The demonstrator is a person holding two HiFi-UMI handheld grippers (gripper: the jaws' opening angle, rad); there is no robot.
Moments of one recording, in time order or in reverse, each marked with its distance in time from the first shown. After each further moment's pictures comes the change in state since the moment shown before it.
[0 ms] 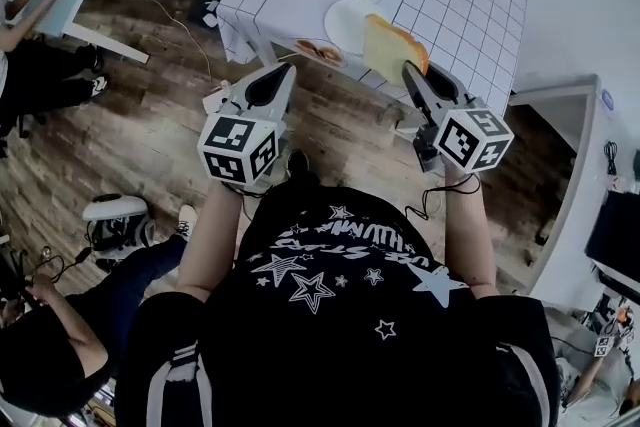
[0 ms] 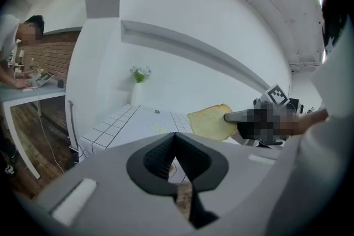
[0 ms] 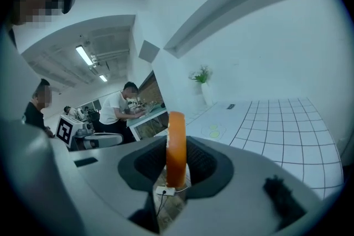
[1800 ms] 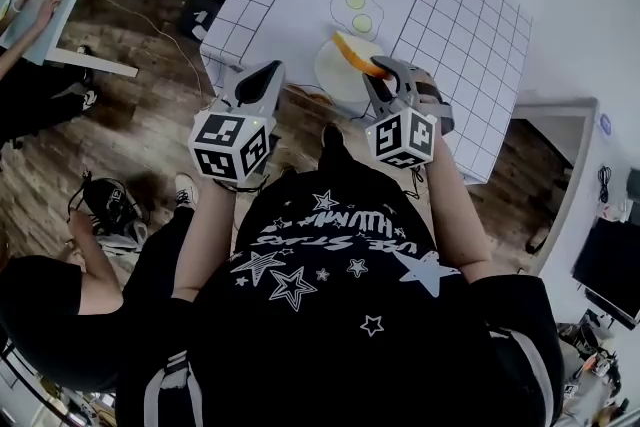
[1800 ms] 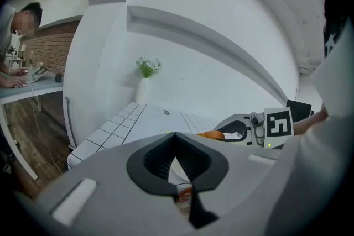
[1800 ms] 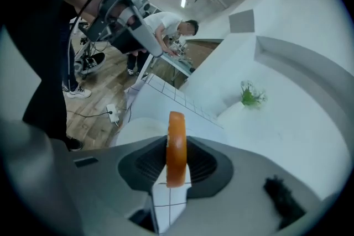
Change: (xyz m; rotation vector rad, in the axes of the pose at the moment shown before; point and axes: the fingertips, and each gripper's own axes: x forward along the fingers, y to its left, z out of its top) left arm 0.098 0.073 0.030 -0.052 0.048 0.026; right arm 0.146 -0.041 -0.029 -1.152 0.363 -0.046
